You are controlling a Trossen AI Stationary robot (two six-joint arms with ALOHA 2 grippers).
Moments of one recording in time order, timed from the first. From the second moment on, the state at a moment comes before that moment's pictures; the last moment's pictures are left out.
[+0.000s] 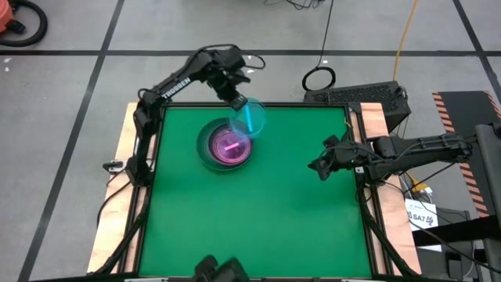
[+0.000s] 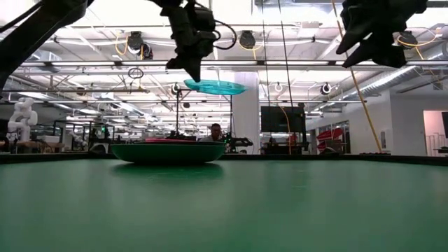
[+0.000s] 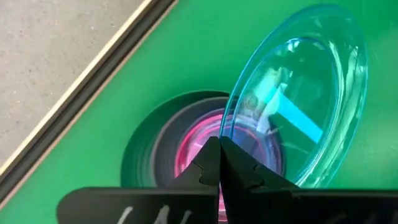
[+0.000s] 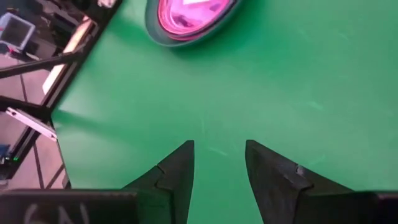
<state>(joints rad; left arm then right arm) 0.62 2.07 2.30 -1.47 0.16 -0.12 0.10 0.80 0.74 -0.71 0.18 1.01</state>
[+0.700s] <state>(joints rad) 0.83 2.07 2.29 -1.54 0.27 0.09 0.10 0.80 0.74 -0.68 0.21 0.84</state>
